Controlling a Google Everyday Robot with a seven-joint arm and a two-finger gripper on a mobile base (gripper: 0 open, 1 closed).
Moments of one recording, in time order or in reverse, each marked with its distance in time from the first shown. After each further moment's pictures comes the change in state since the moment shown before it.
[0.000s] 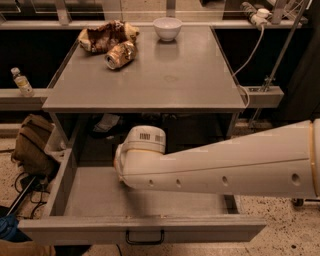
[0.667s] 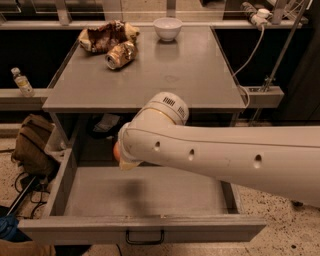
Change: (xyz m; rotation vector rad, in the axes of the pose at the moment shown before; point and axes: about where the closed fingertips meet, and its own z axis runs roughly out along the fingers) arm -0.005 -0.035 -0.071 -0.054 -0.049 0.009
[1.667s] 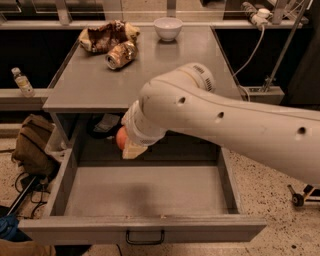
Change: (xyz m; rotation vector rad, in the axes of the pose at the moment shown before) arm 0.000 -0.028 -0.054 -0.056 -0.070 0.029
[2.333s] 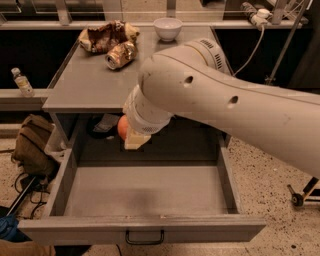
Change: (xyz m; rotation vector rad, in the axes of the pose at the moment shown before) arm -0.006 -0.015 -0.039 0.021 0.031 -0.017
